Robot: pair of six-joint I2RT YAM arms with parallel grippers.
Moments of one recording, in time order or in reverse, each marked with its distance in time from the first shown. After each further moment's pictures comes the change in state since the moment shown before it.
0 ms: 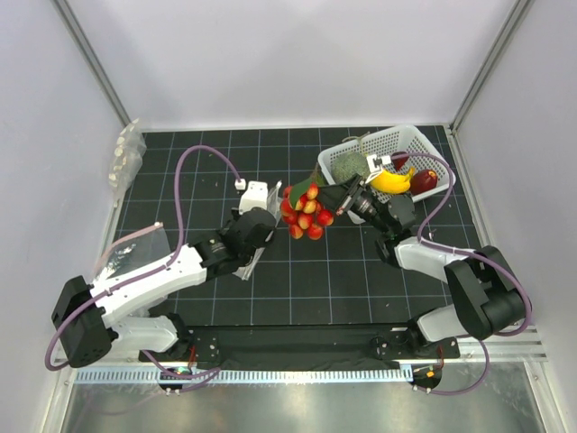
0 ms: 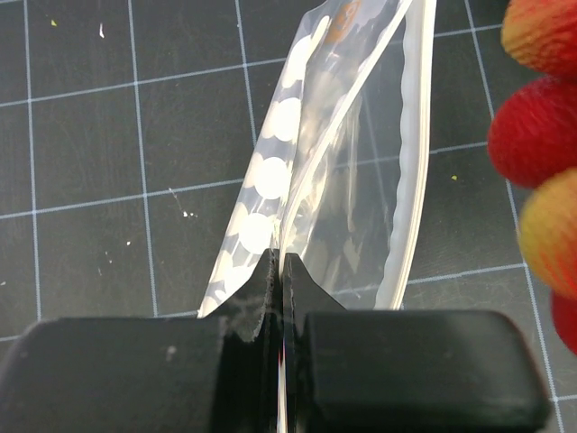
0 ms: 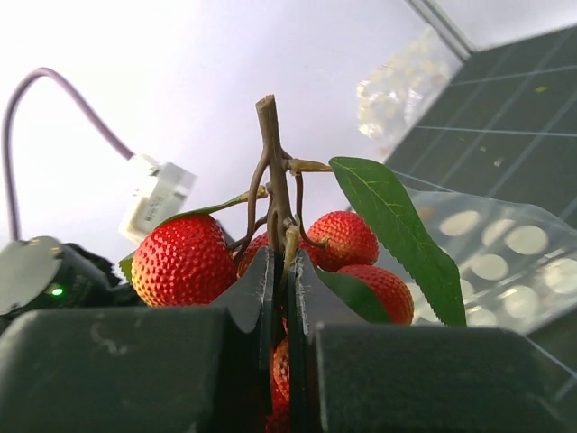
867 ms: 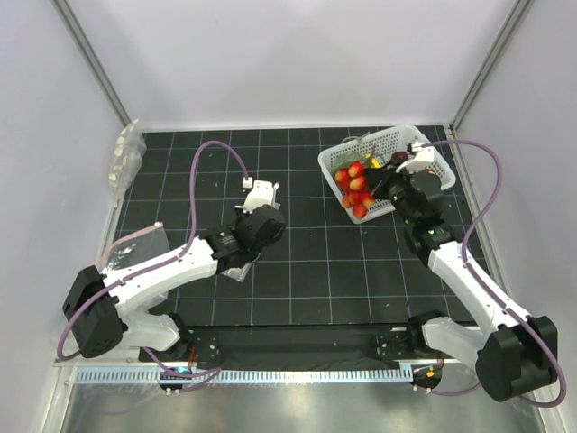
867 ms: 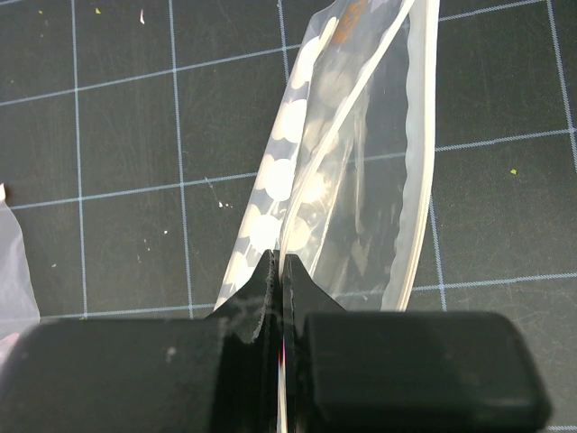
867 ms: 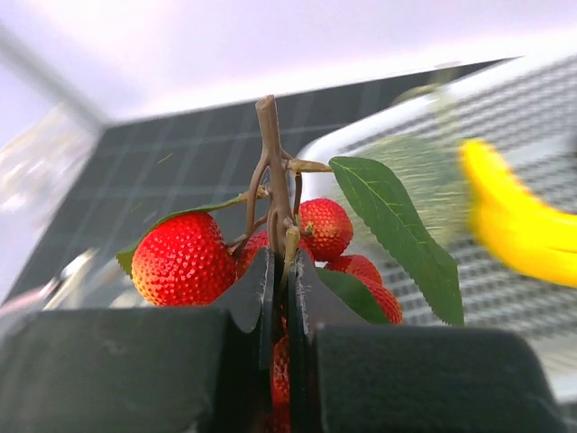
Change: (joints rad) left arm 0.000 0.090 0.066 -0.099 -0.065 0.001; right arm -0.146 -0.368 0.202 -0.978 0.558 -0.637
